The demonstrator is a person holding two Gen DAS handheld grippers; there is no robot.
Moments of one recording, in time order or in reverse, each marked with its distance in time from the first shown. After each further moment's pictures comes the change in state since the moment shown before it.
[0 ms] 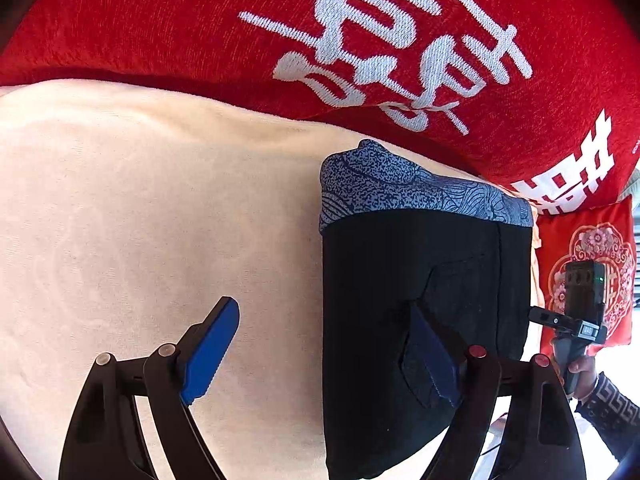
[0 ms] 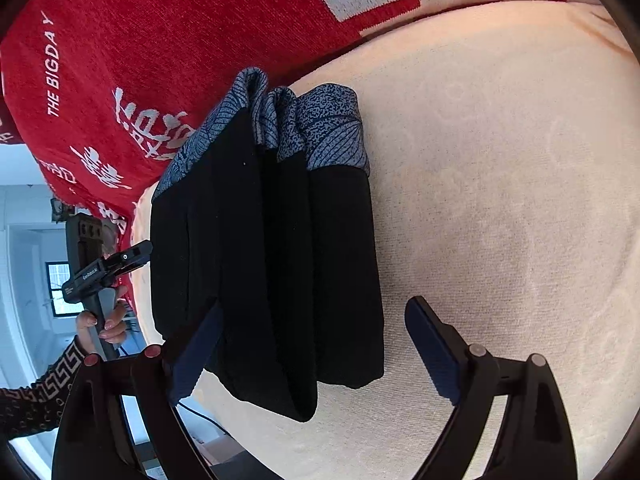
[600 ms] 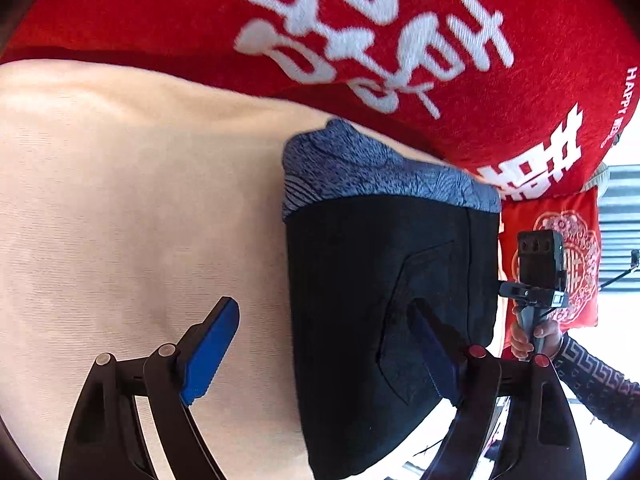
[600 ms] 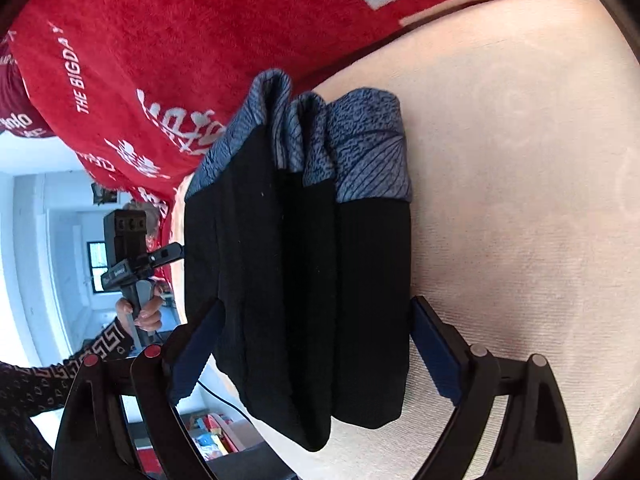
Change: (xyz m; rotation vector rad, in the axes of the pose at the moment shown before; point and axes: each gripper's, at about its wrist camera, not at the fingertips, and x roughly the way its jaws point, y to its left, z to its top) left arm 0.023 -0.001 -0.001 0.019 0.081 -0.165; right arm 0.015 -0.005 0.021 -0.047 0.084 0.173
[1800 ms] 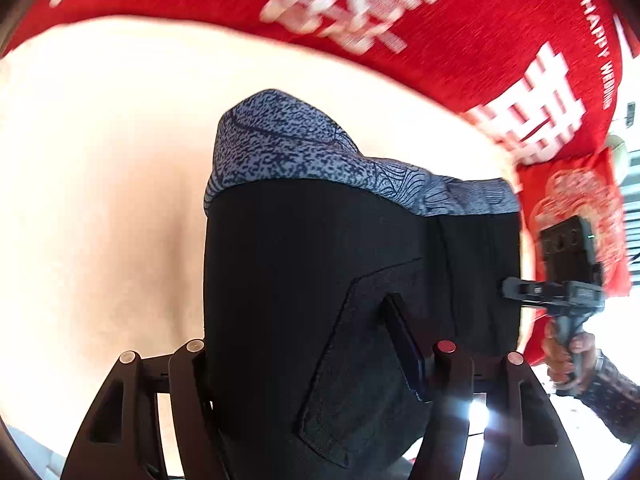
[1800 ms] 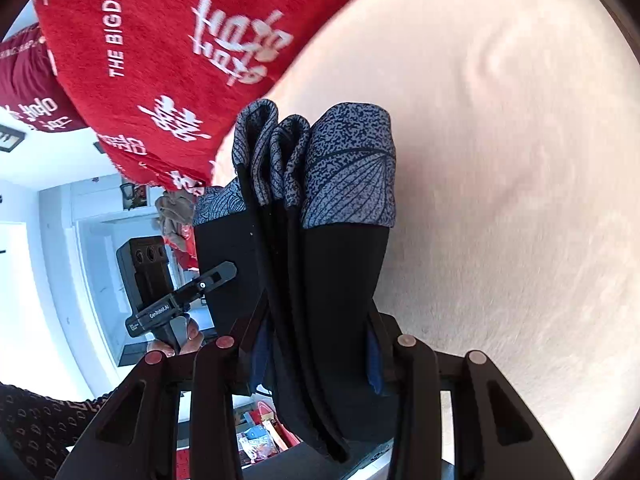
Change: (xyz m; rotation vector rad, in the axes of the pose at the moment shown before) left arm -0.035 -0.033 -0.144 -0.017 -0.086 0.195; right arm 0.024 0.052 -0.122 0.109 0.025 0.125
